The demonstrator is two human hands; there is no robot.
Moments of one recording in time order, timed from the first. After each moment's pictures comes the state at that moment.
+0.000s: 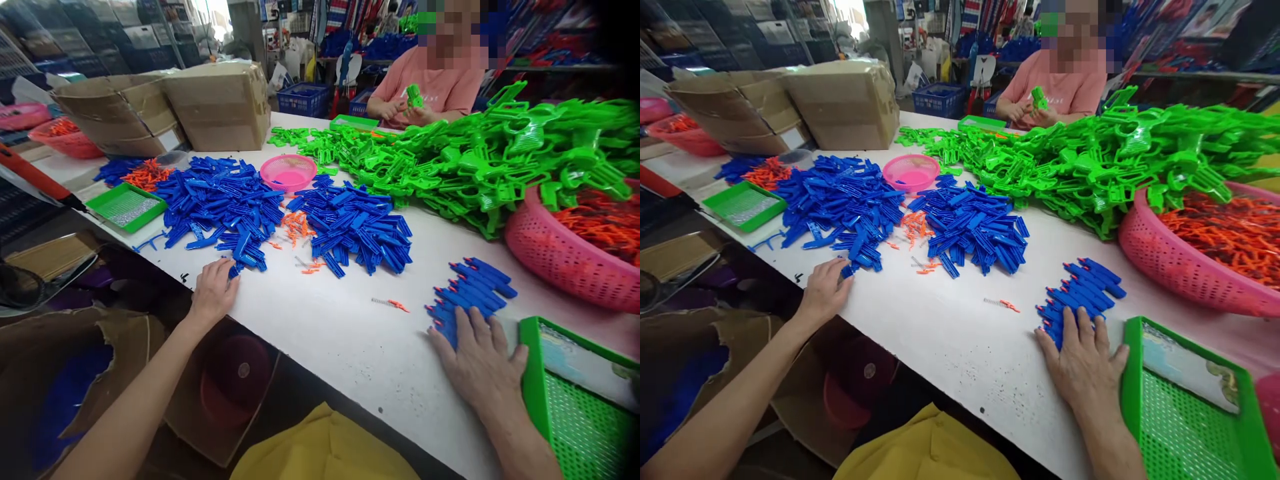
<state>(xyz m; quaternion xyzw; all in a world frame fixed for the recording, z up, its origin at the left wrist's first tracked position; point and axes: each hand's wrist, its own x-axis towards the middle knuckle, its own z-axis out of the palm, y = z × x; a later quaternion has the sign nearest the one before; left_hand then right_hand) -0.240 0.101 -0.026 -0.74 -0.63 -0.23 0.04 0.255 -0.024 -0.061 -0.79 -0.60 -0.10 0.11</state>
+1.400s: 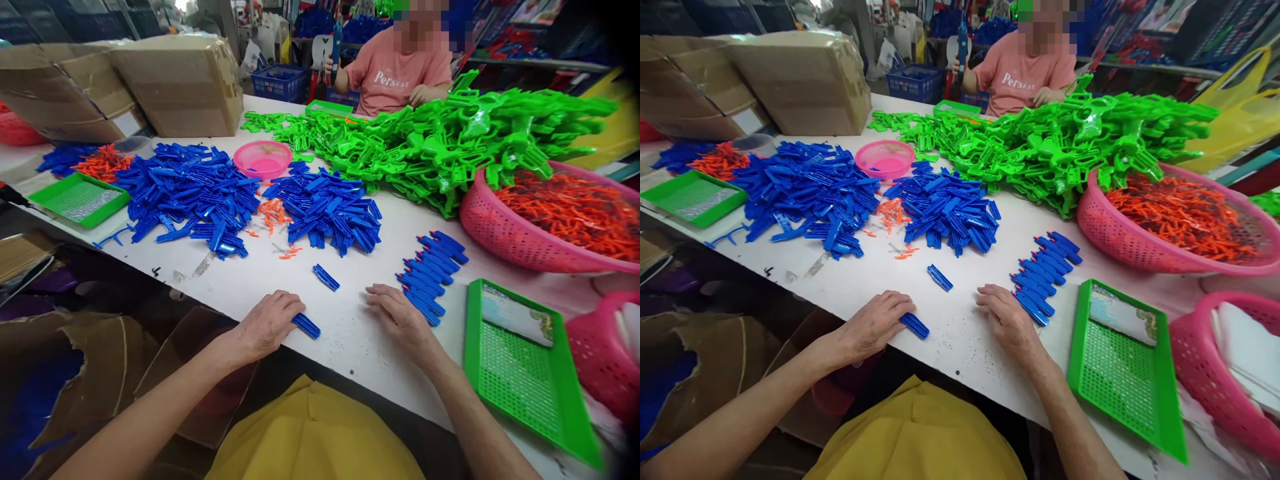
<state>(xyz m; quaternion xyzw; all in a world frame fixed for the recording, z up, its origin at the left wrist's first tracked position) -0.105 0.033 -0.004 -0.92 -0.33 -0.10 -0.19 0.224 -0.010 -0.037 -0.54 -0.79 0.10 0.29</state>
